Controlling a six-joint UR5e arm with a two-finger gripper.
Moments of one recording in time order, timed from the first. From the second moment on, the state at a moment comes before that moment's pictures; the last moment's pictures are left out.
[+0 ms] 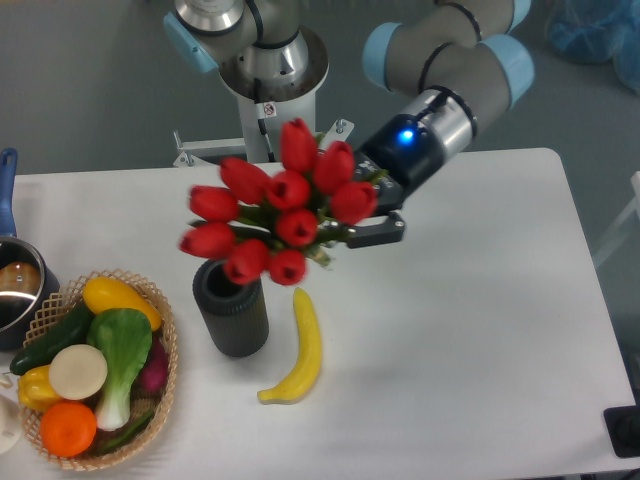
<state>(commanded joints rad) 2.64 -1.79 -1.75 -0.83 0.03 1.20</state>
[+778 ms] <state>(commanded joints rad) 2.62 -1.73 -1.98 -0.83 -0.13 1.28</state>
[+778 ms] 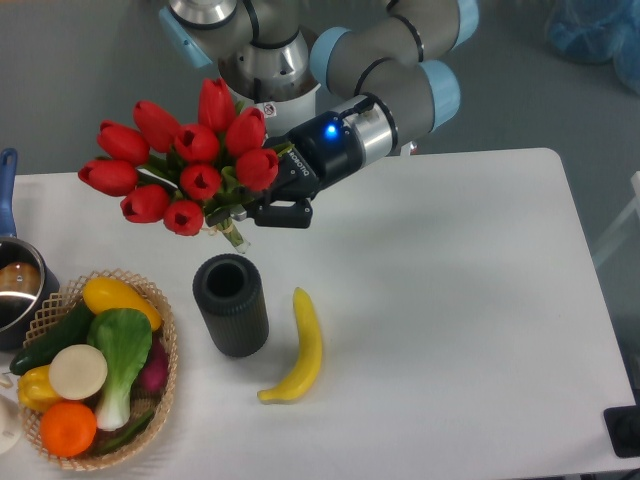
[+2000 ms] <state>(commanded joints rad) 2.59 -1.86 -1.93 -0.83 -0.14 1.38</state>
